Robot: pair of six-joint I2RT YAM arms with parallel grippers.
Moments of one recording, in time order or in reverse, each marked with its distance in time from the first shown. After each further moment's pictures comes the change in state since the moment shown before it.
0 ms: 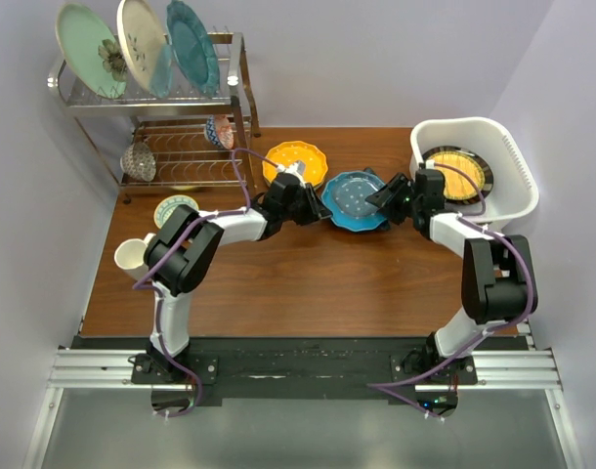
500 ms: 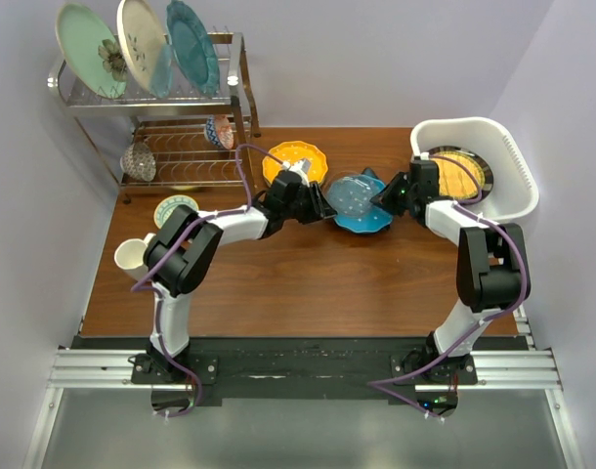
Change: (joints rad) left arm -0.007 -0.006 0.024 -0.014 0.038 0.049; right arm 0.020 0.091 0.139 -0.122 0.072 -0.064
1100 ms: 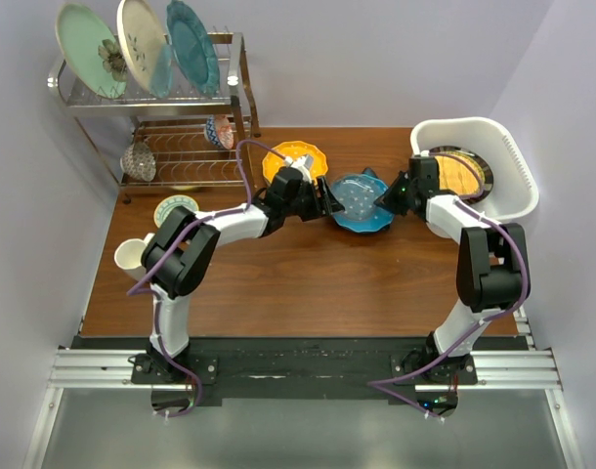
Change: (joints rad) left arm -0.006 -0.021 0.025 -0.014 0.013 0.014; right arm 0.003 -0.001 0.063 -0.142 0.059 -0.043
